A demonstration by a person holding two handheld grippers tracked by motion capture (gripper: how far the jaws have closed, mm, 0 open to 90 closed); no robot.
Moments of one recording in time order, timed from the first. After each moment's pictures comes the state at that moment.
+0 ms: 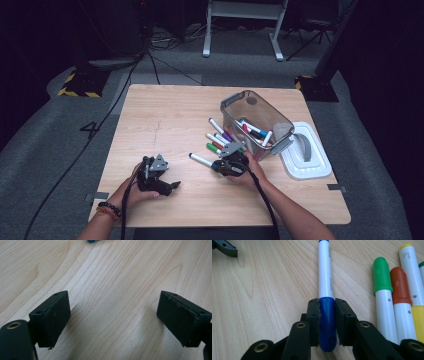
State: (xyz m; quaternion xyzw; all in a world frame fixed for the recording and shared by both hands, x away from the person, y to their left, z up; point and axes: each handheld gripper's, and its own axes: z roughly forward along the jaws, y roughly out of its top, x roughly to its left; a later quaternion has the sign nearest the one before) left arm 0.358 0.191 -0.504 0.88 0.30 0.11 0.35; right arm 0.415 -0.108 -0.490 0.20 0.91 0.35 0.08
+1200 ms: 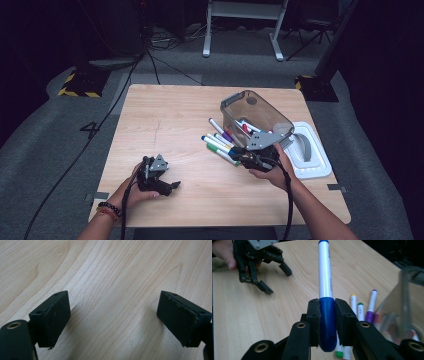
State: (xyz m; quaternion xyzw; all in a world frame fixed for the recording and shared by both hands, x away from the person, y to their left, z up) left arm 0.358 0.191 -0.505 0.88 0.30 0.11 0.35; right arm 0.375 -0.163 -0.376 0.17 0.87 0.43 0.15
